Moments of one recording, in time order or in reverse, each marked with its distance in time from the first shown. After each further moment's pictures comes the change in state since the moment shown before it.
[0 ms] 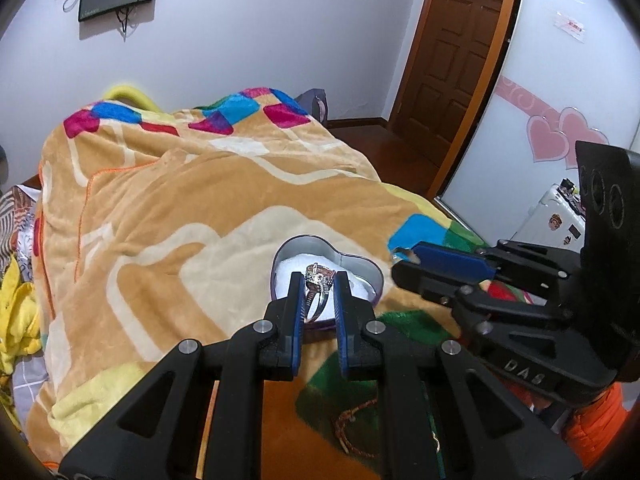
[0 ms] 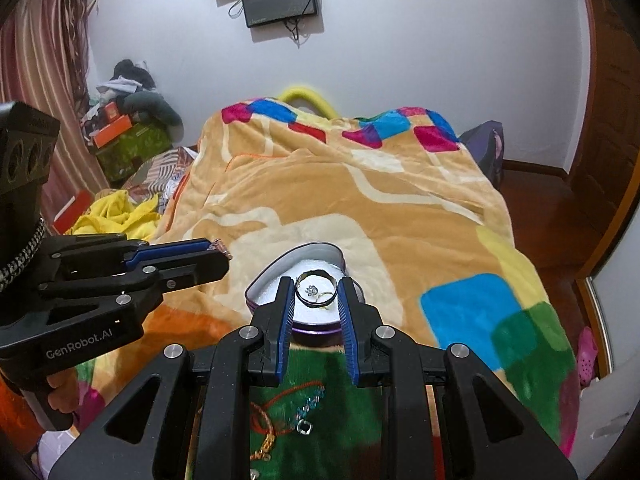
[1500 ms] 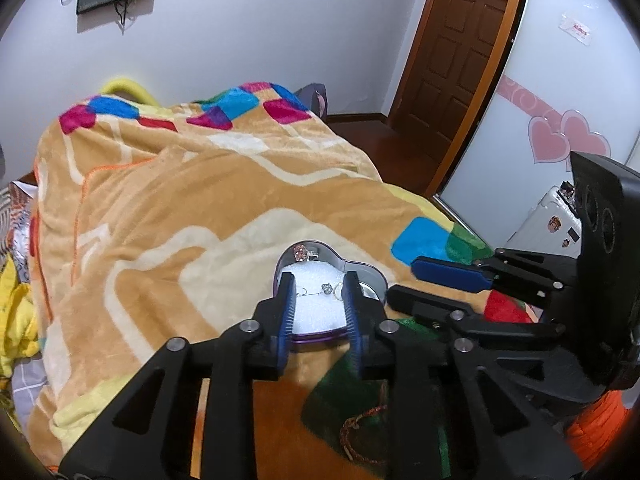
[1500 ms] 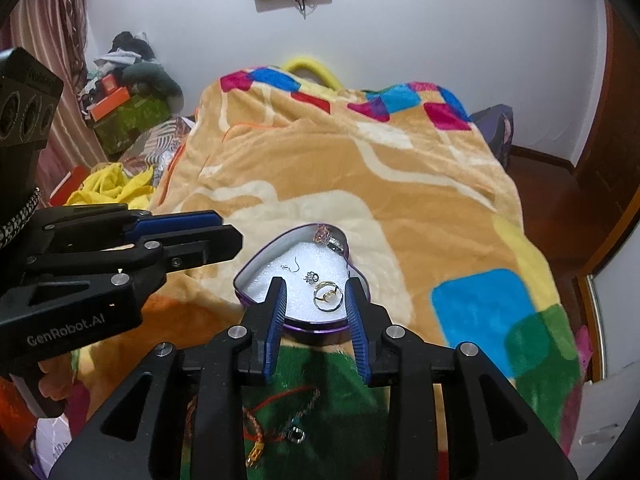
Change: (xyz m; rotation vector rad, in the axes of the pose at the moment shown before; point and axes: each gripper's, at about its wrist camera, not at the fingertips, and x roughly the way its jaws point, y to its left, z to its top) left arm -0.007 0.004 0.011 -0.002 0.013 -0.004; right arm 0.016 0.000 0.005 -0.030 0.100 -0.004
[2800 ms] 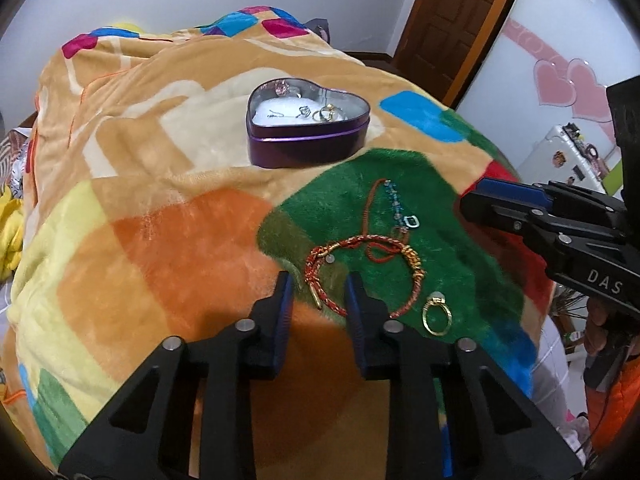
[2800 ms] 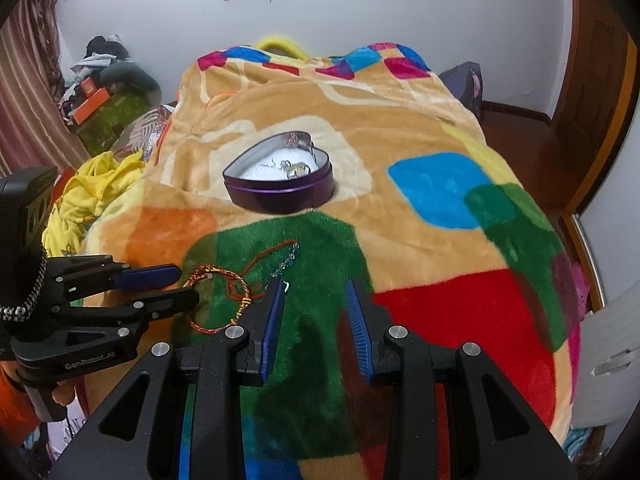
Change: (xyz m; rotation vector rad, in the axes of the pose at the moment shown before) left arm 0.014 -0.025 -0.111 -0.017 0.218 0.022; right arm -0.029 -0.012 -0.077 0.114 0.080 -0.039
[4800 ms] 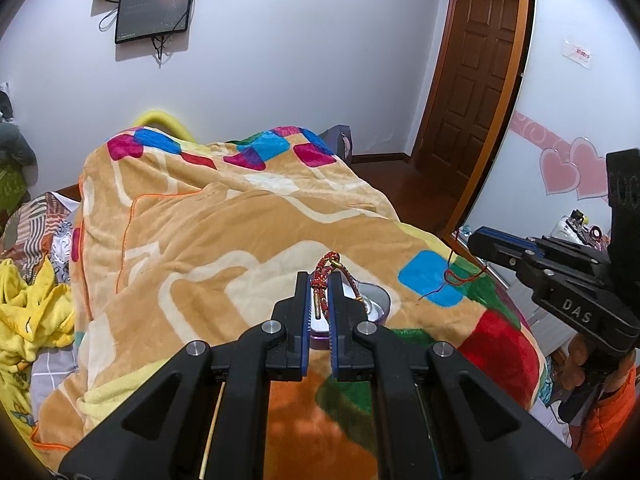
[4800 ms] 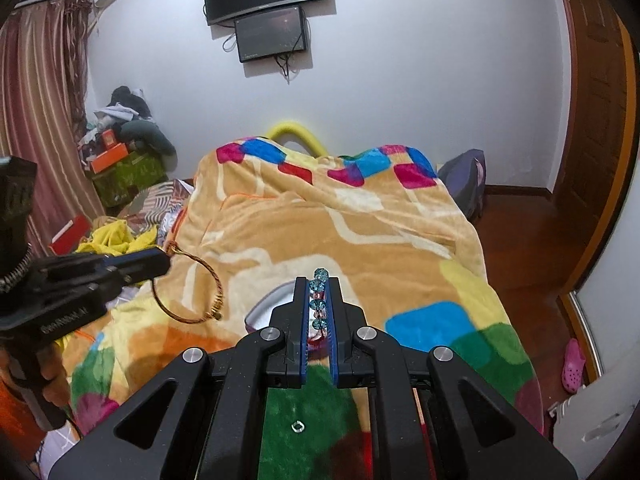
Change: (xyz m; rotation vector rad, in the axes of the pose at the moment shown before) left arm -0.091 0.023 0.083 -0.028 -0.366 0.066; right arm -0.050 0.015 0.077 -0.068 -0.302 0.015
